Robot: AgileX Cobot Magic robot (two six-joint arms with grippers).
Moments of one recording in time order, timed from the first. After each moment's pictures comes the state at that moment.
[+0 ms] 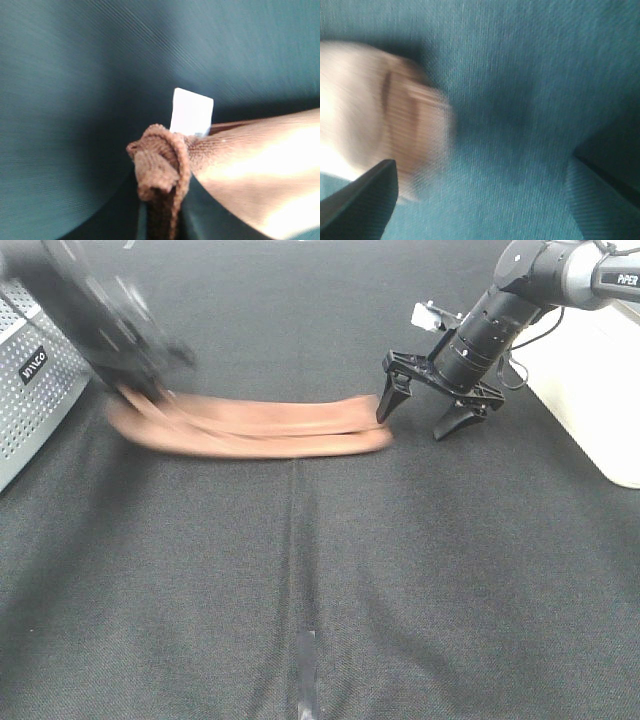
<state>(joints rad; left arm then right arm) -0.10 2.40 -2.12 -0.18 1.02 -0.06 0.15 2.50 -2.07 0.43 1.05 -0.12</state>
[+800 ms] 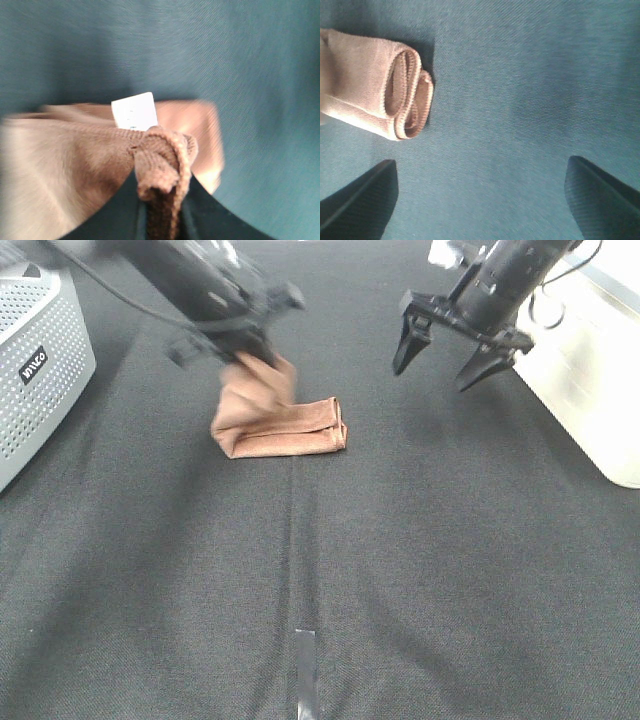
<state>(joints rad) -0.35 2.49 -2.23 -0.39 0.85 -0.35 0.15 2.33 -2.07 0.34 1.13 -0.06</state>
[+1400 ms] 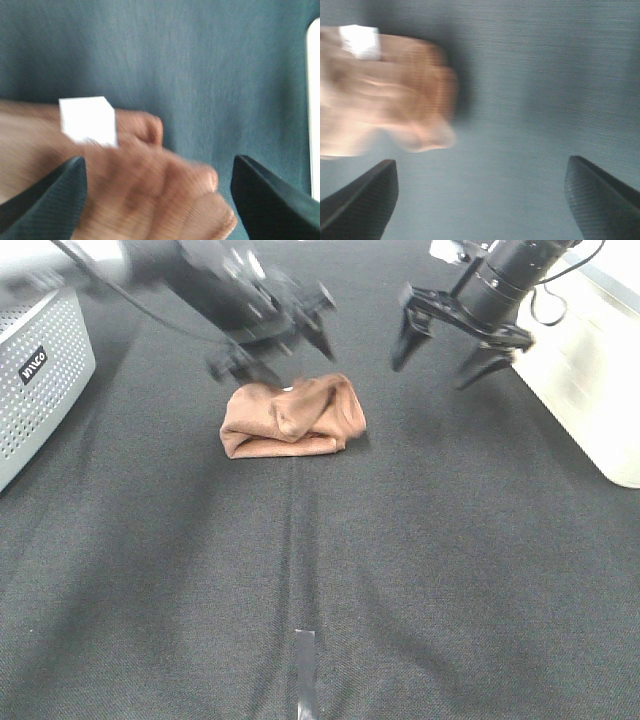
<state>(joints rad) -0.36 2.48 -2.23 -0.47 0.78 -0.32 0.15 2.33 -2.07 0.43 1.15 -0.09</state>
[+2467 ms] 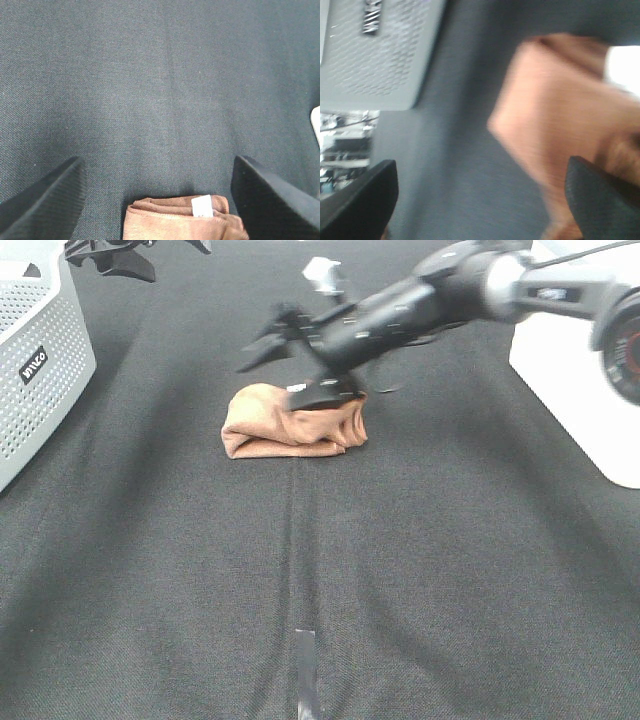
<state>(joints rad) -0.15 2.31 -2.24 -0.39 0.81 -0.15 0.29 2.51 -2.07 1.03 1.01 -0.43</state>
